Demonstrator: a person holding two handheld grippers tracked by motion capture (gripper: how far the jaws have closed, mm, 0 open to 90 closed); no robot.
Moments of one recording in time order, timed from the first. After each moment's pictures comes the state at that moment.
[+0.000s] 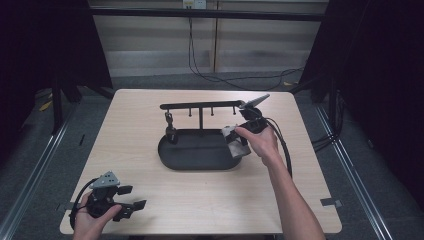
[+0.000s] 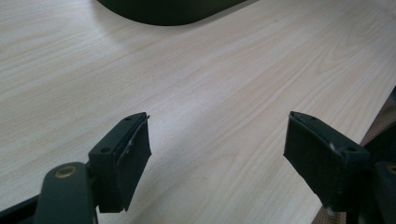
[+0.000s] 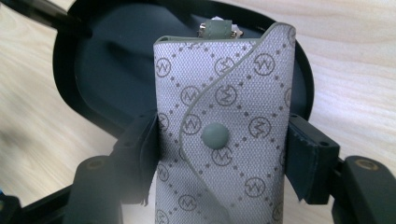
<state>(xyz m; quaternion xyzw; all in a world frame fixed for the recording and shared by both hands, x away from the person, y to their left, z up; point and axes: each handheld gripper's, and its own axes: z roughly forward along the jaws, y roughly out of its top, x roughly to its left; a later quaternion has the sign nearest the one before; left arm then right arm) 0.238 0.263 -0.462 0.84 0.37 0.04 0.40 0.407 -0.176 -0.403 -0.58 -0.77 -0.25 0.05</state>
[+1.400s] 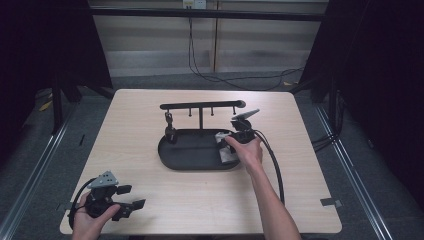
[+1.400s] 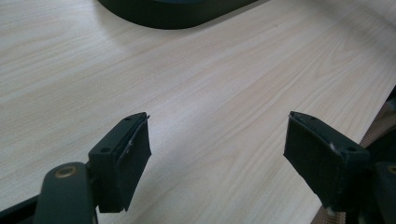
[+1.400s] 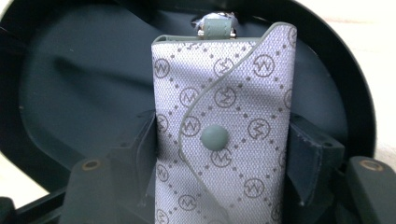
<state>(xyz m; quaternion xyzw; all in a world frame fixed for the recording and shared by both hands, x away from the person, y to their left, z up) 0.239 0.266 -0.461 0.83 0.38 0.04 0.40 0.417 -0.156 -0.472 -0.62 -0.74 -0.27 0.04</state>
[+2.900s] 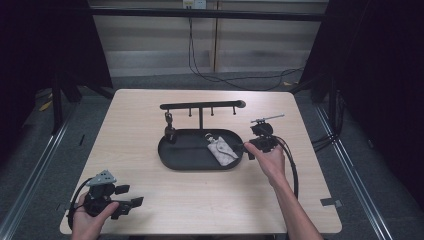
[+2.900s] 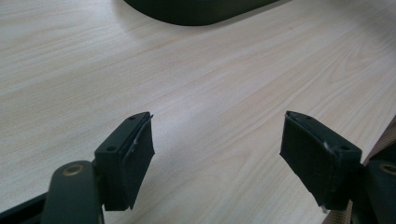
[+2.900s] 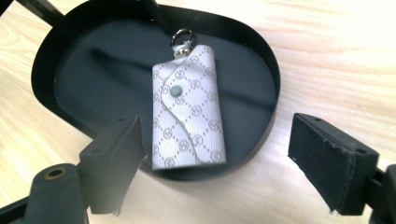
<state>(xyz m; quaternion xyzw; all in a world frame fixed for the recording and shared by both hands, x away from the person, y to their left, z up) 0.241 0.270 -0.463 0.82 0.41 0.04 0.40 0.359 -0.200 -0.431 -0.55 -0.76 -0.34 -0.06</state>
